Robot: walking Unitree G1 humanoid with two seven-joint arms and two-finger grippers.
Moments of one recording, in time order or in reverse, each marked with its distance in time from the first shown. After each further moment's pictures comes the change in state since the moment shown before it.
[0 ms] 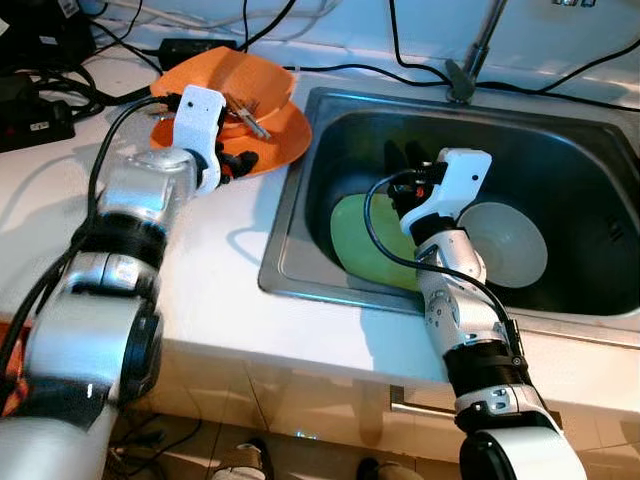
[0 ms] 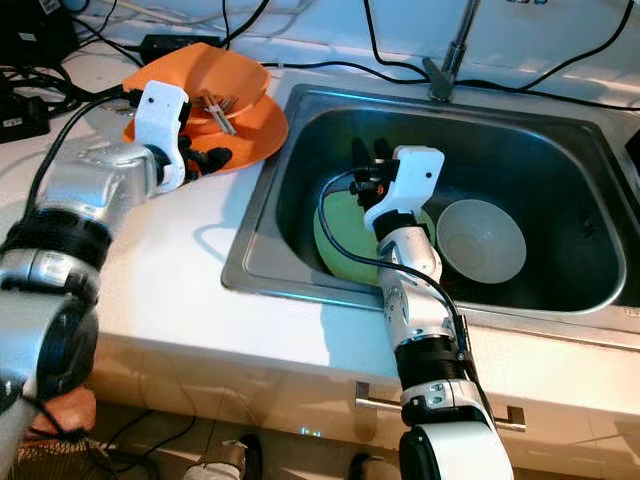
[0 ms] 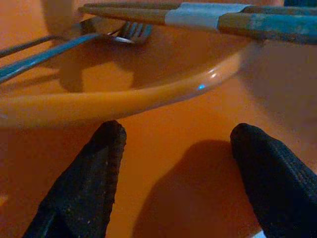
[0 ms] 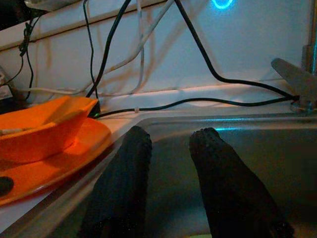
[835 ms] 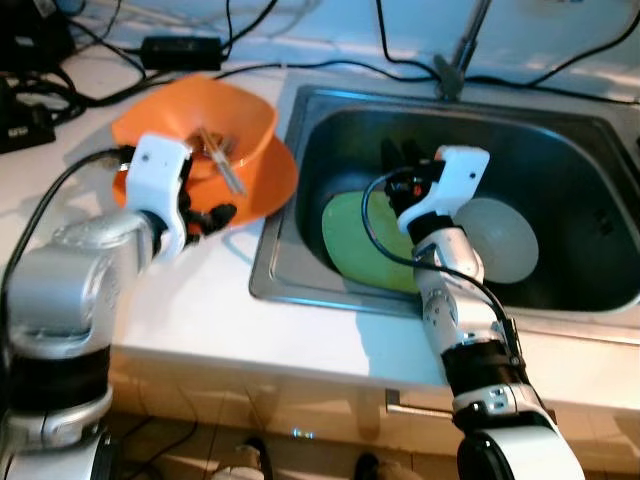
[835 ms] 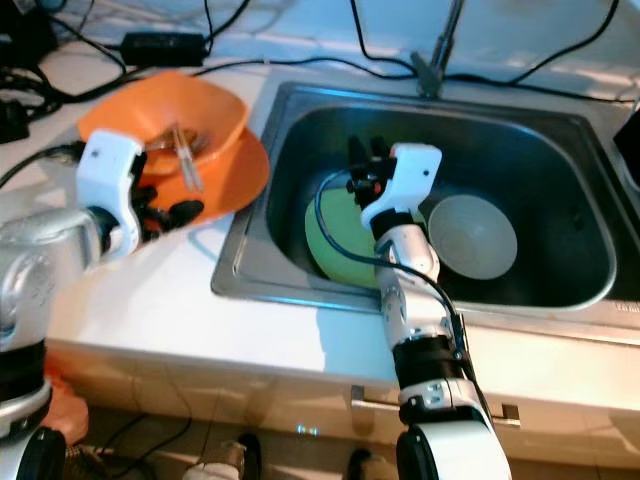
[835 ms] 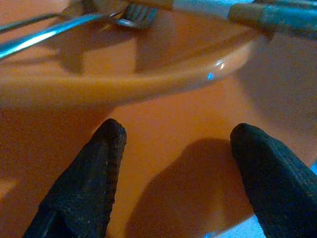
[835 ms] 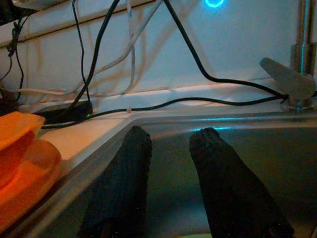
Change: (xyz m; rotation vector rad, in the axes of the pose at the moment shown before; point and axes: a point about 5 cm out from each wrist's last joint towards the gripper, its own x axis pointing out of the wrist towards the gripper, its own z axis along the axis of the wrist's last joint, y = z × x) left arm -0.105 -0.021 -0.038 -0.072 0.071 0.027; right arm 0.002 0.004 0.002 0.010 -0.005 0.013
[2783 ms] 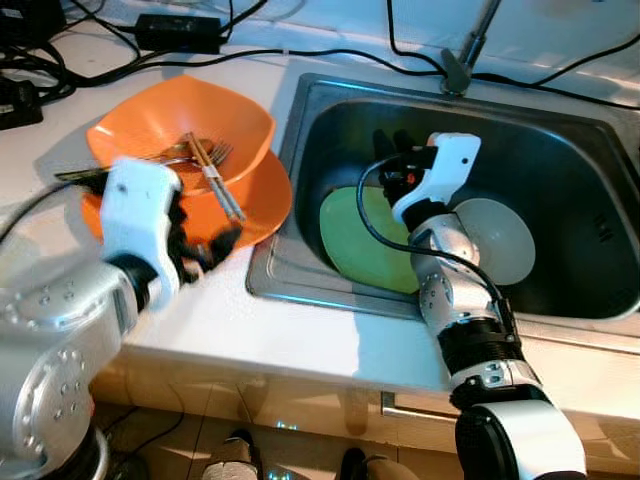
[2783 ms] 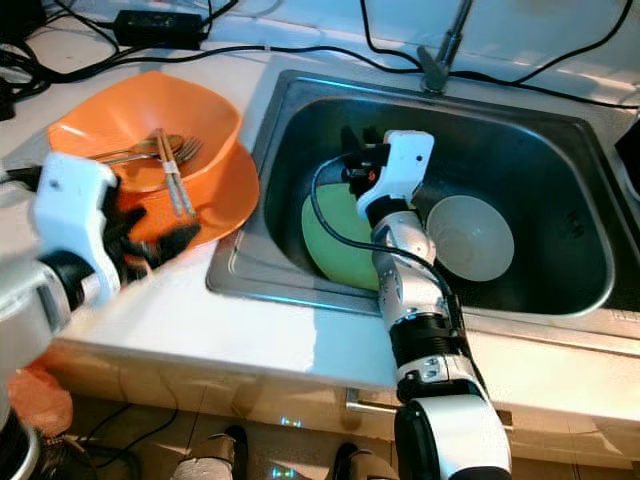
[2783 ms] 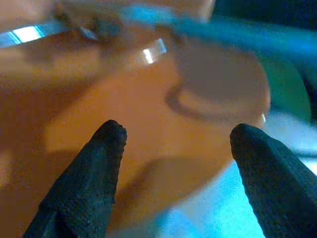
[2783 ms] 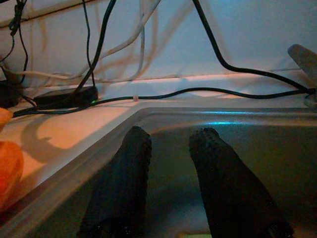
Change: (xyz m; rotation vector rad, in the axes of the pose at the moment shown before) left arm -0.056 -0.037 -0.010 0.002 -0.059 -0.065; right arm 0.015 0.000 0.000 0.006 0.022 0.035
